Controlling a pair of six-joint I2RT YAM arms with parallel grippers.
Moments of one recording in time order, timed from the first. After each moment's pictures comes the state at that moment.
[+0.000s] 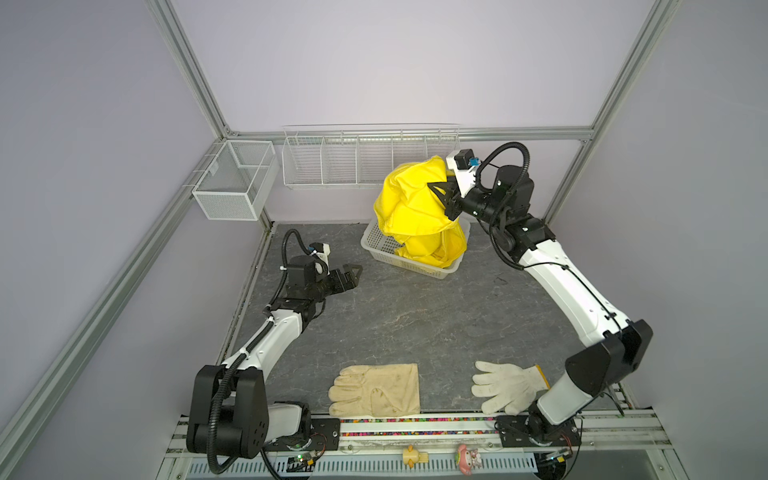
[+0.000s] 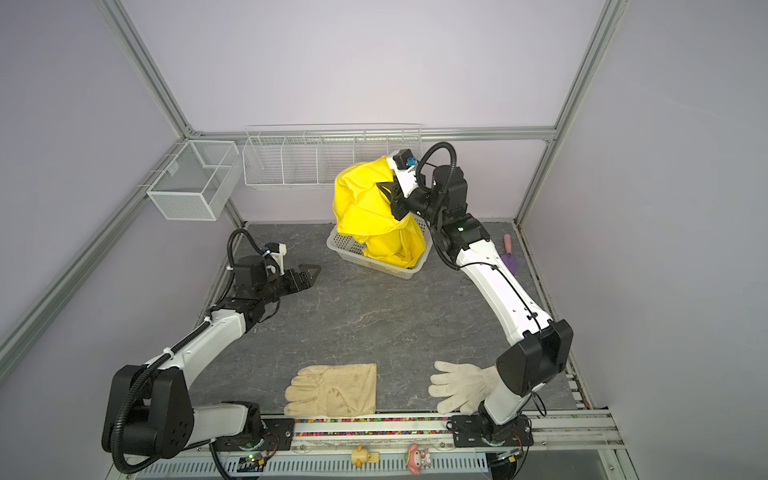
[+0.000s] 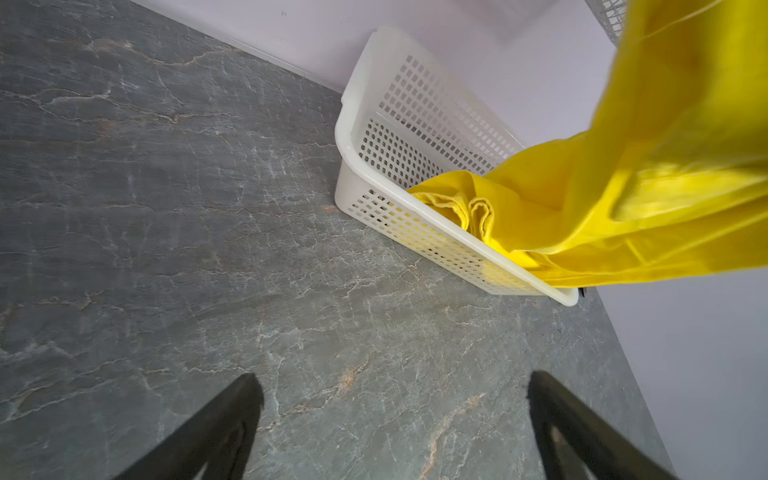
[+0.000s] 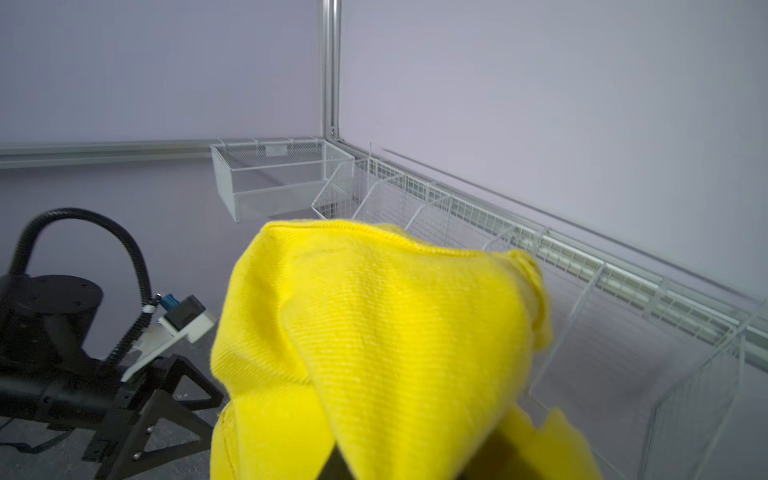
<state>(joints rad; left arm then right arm) -0.16 1.32 0.76 0.06 0.40 -0.45 0.47 1.63 1.80 -0.13 -0.45 -0.15</state>
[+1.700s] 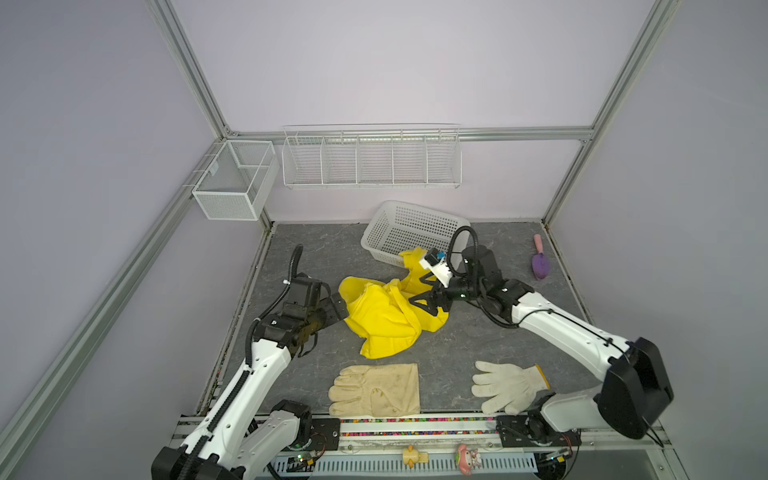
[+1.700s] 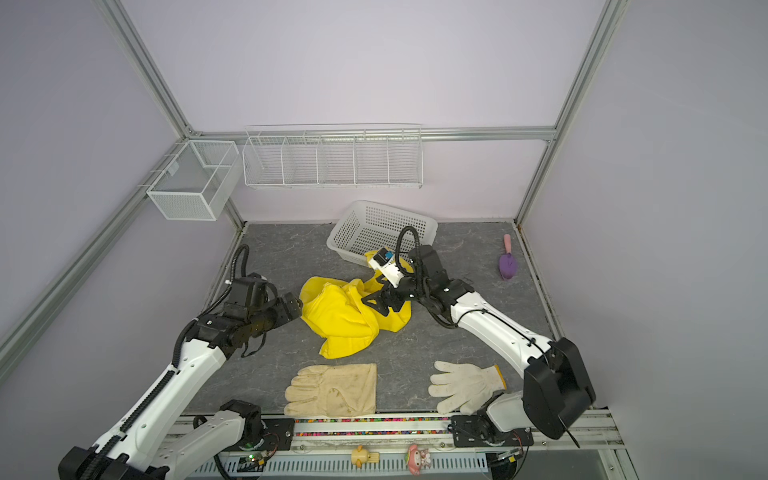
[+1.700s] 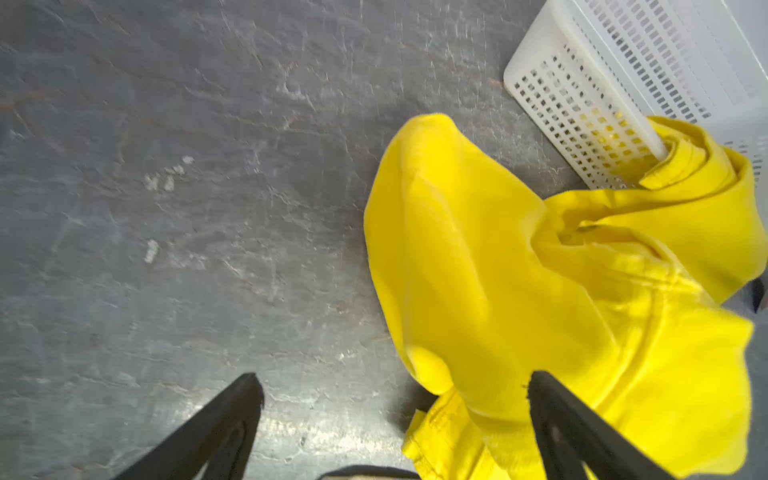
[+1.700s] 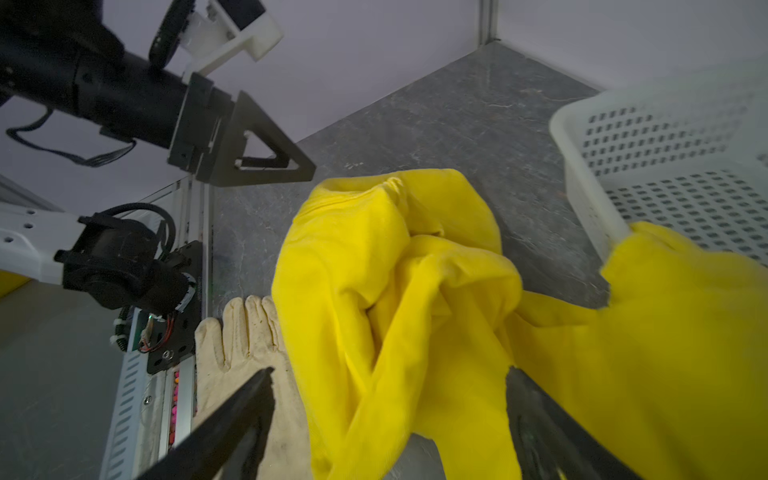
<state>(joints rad) -0.34 0.96 0.78 -0.71 -0.03 -0.67 0.56 1.38 1.02 -0.23 -0.58 -0.09</state>
